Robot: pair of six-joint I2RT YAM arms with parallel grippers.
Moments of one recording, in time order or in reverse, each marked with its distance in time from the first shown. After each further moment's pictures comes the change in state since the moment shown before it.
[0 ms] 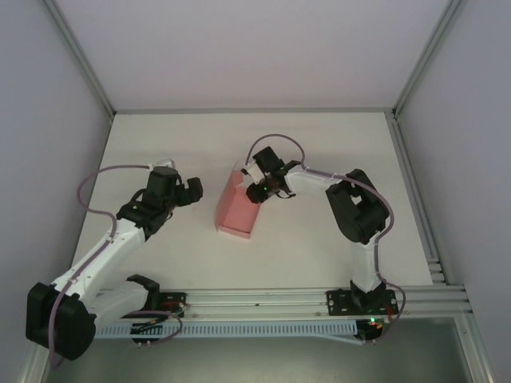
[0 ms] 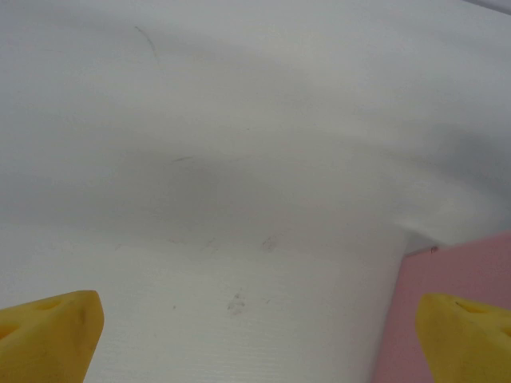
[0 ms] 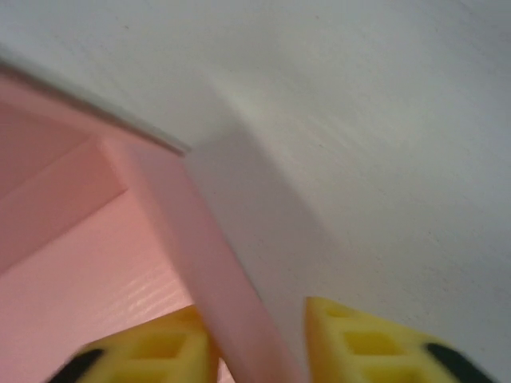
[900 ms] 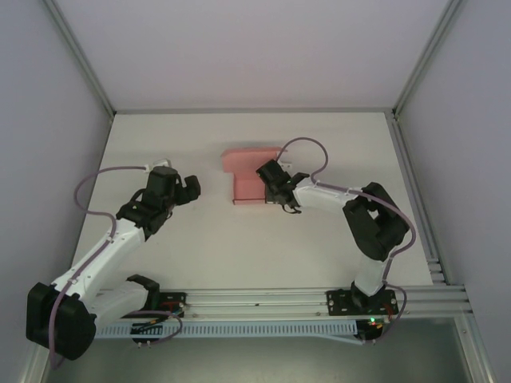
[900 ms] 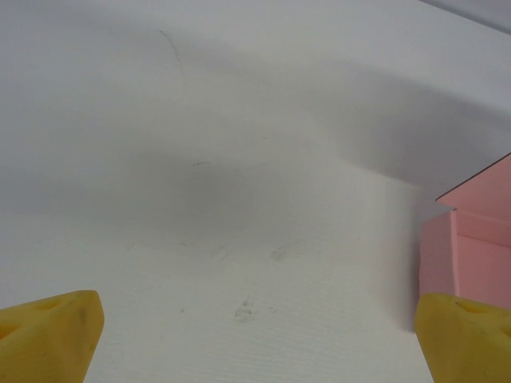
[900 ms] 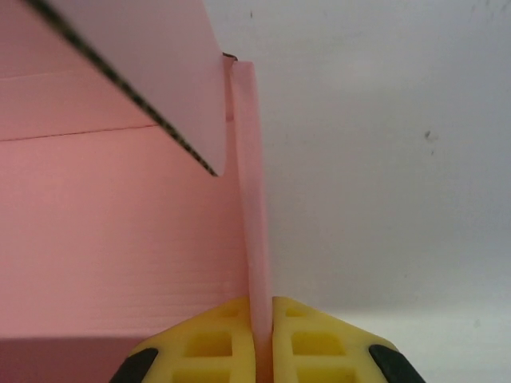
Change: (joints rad) left arm 0.005 0.000 0.000 0.001 -0.041 -0.053; right arm 0.066 -0.197 -0.207 -0.031 0.512 0.732
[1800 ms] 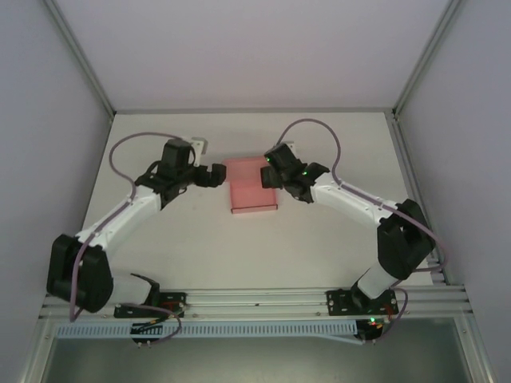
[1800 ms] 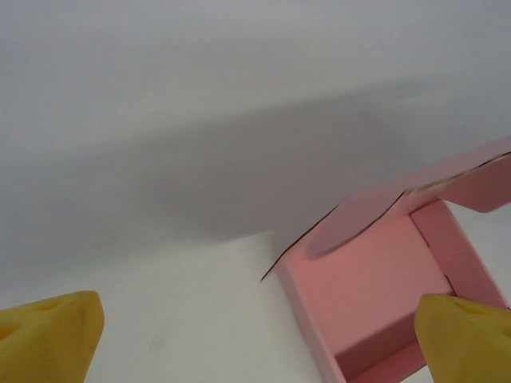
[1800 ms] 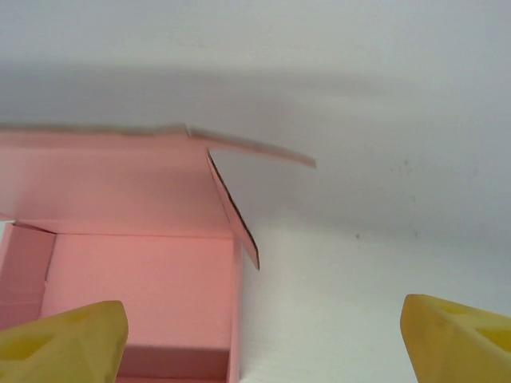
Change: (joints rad) left arm 0.000 0.357 0.278 0.121 0.385 0.423; right arm -0.040 -0.202 0.107 -0.098 0.005 -0.293
